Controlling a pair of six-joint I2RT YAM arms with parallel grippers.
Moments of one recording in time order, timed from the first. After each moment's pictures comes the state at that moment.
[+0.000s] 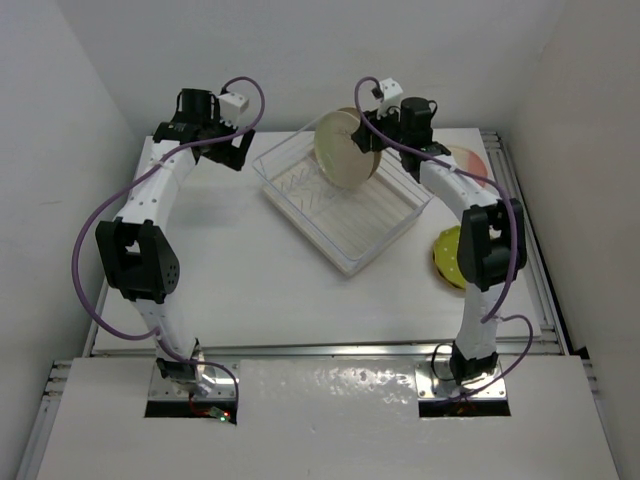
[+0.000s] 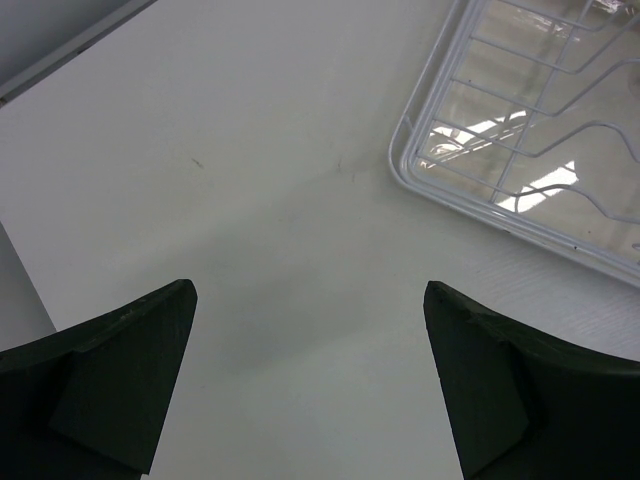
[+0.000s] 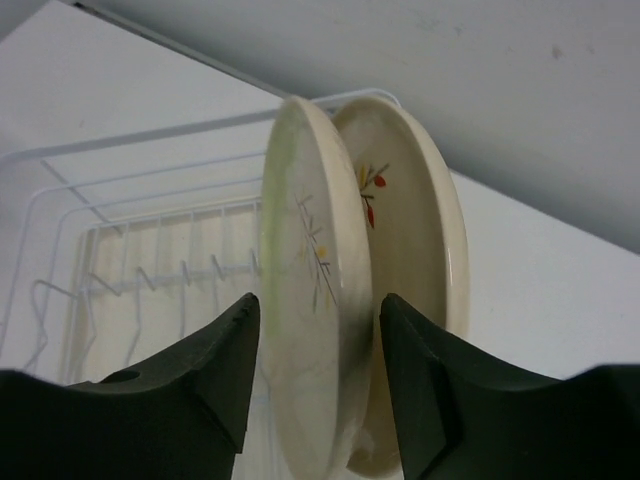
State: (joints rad) left arm -0.08 1.84 1.80 -0.73 0.12 0.34; right arm 0.24 1.99 1.61 0.10 -0.35 -0.03
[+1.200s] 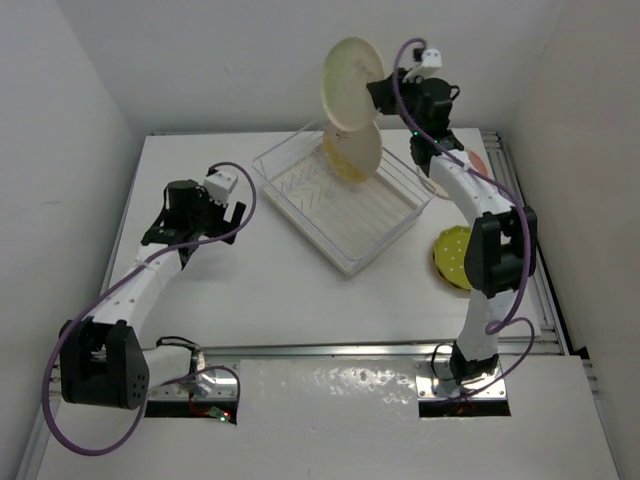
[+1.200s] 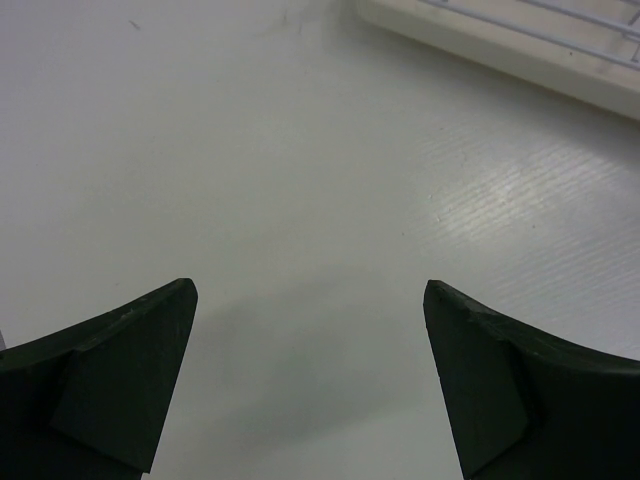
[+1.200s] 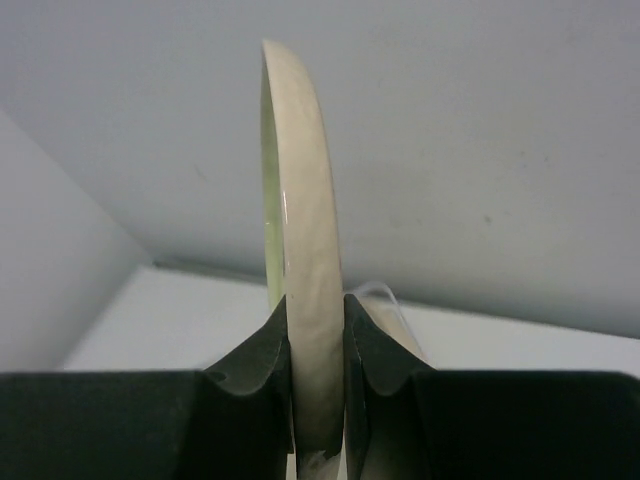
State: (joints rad) left arm -0.08 1.19 0.81 -0.25 0.11 0.33; right arm 0.23 1.94 1.66 0.33 -0.16 0.32
